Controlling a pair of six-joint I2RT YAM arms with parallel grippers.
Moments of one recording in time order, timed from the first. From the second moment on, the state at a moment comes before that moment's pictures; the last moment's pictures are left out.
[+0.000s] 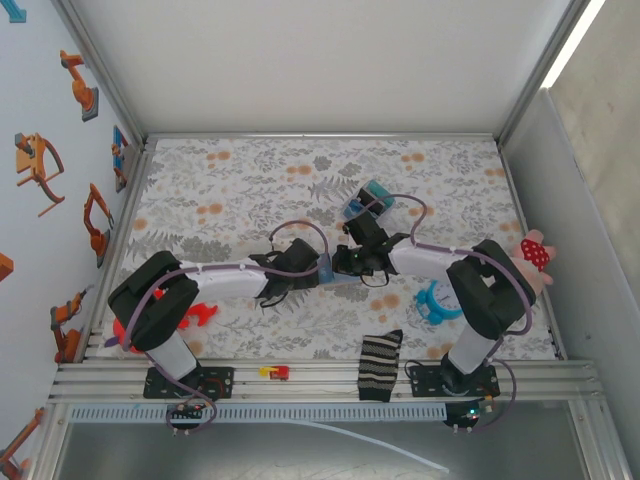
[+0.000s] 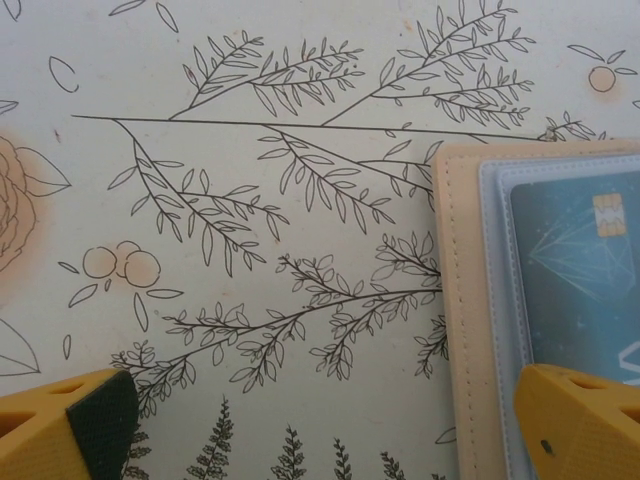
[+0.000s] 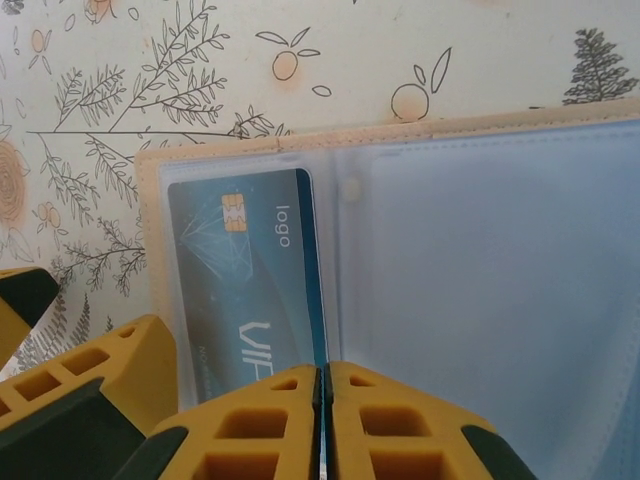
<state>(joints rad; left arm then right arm) -0.94 1.66 0.82 -0.29 -0.37 -0.86 0.67 1.69 0.89 -0.21 -0.27 0.69</state>
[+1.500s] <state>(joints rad) -0.93 1.68 0.84 -0.31 -0.35 -0.84 0.67 1.79 0.97 -0.22 -0.35 0.67</state>
